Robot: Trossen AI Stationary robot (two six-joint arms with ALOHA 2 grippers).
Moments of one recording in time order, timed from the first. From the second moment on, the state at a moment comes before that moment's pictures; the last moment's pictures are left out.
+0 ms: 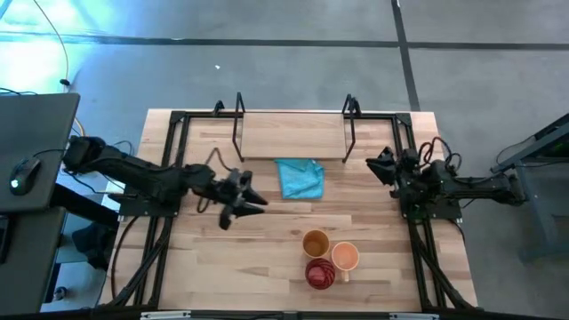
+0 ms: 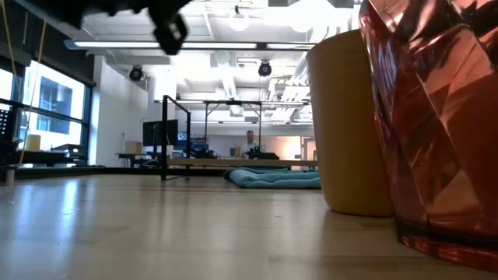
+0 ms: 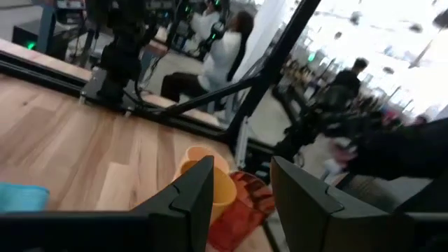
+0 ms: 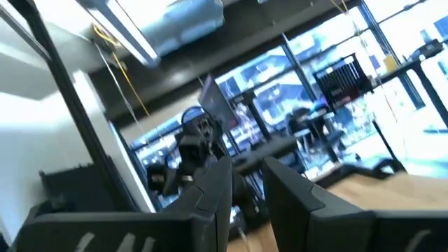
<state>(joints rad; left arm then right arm) -0.05 1.18 0.56 0.56 0.13 -0.45 -0.05 0.18 0.01 0.58 0.12 0.46</state>
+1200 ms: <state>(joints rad) -0.18 1.84 1.56 -0.51 -0.06 -0.65 -0.05 0.32 0.56 -0.18 0.00 0.28</state>
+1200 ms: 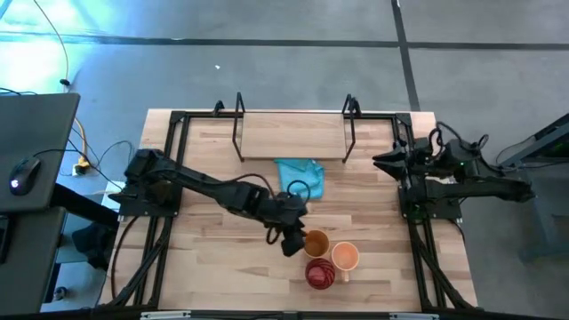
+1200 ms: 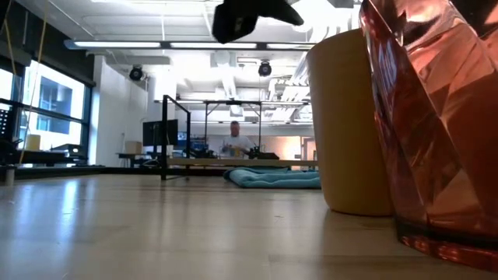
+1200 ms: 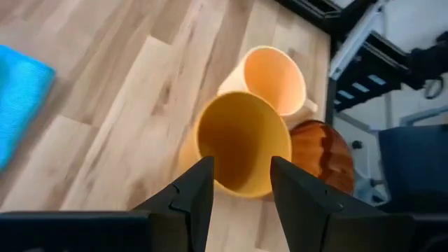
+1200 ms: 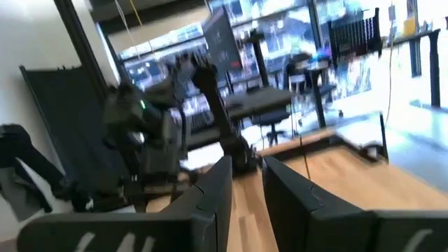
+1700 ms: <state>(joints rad) -0.18 2.02 1.80 -0.70 -0.14 -0.69 -0.05 0.33 0.56 -0.28 0.00 0.29</state>
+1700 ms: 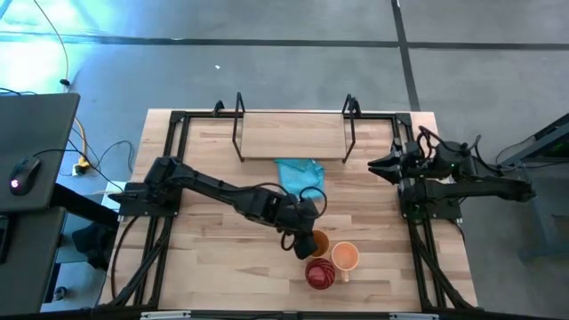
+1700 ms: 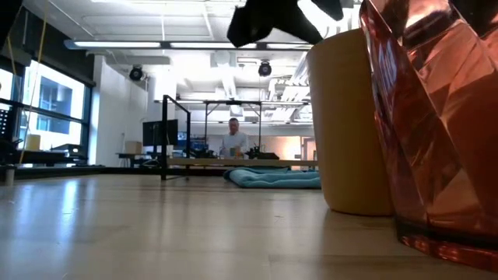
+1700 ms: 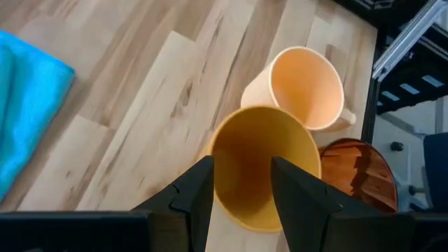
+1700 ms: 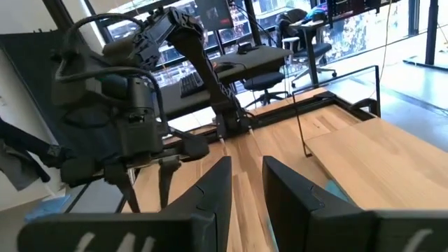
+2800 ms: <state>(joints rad) -0.15 2.10 1.82 -0.77 -0.04 -0.64 -0.05 0.33 0.56 -0.31 0.00 0.28</state>
